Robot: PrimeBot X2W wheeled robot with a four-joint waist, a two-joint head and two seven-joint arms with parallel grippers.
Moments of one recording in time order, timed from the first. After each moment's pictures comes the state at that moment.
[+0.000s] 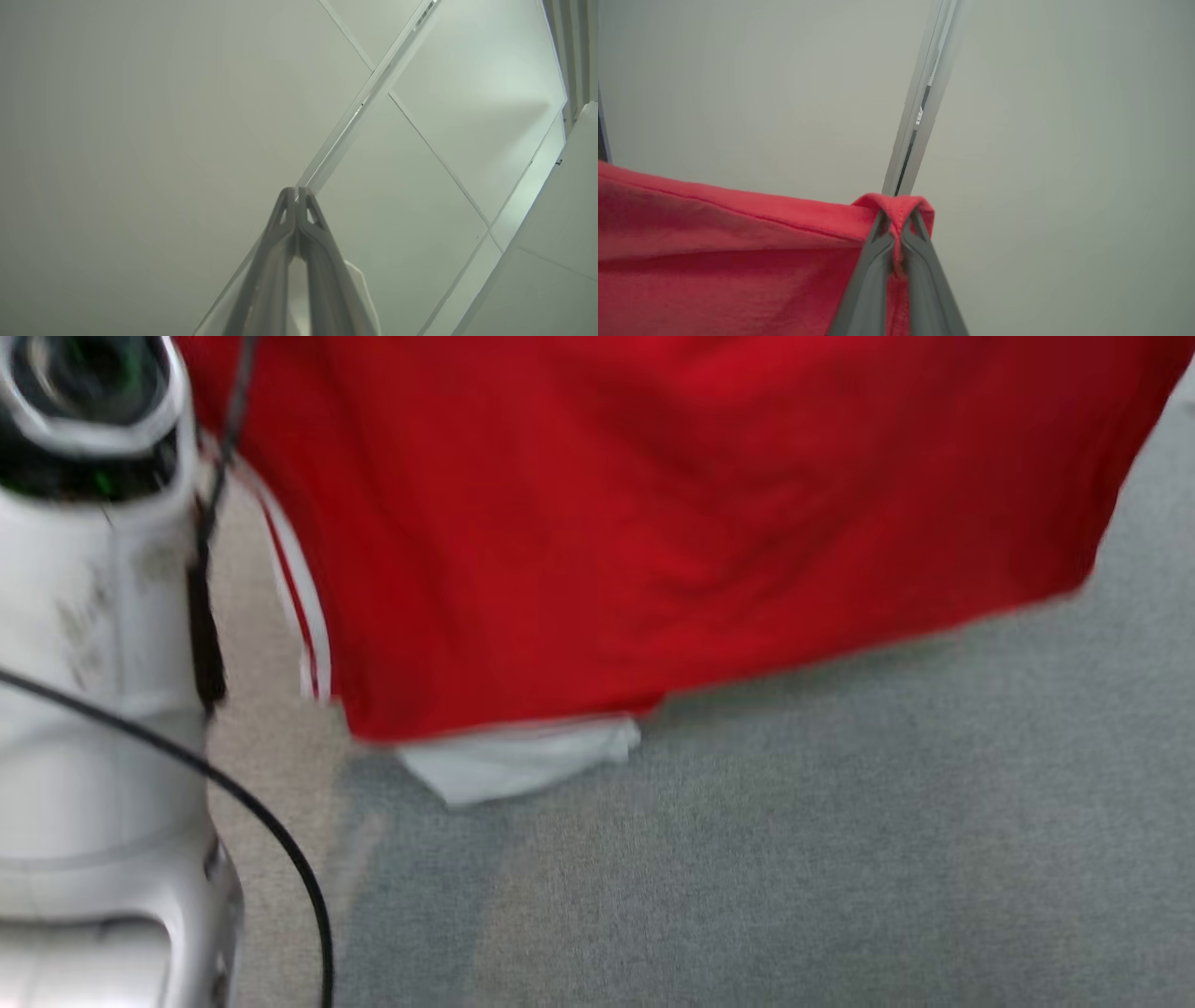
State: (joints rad) left arm -1.08 0.07 -0.07 0.10 -0.89 0.29 0.18; right arm -1.09 -0.55 0.33 0.20 0.52 0.13 0.35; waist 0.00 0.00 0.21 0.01
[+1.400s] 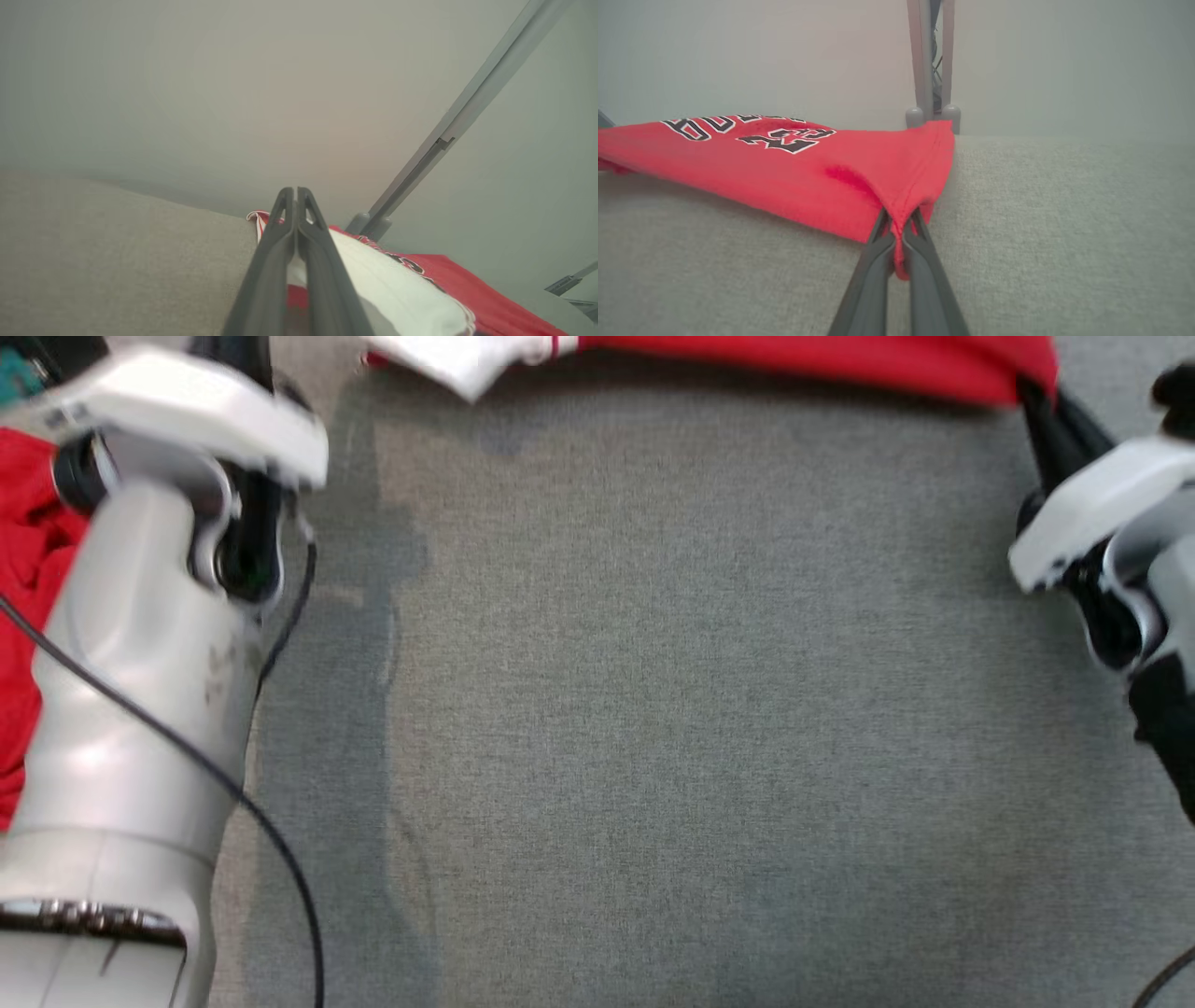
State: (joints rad) left arm -1.13 0.12 -0.23 0.92 -0.77 -0.09 -0.21; right arm -1.11 -0.35 0.66 0.99 0.80 0.13 -0.22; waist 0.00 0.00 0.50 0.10
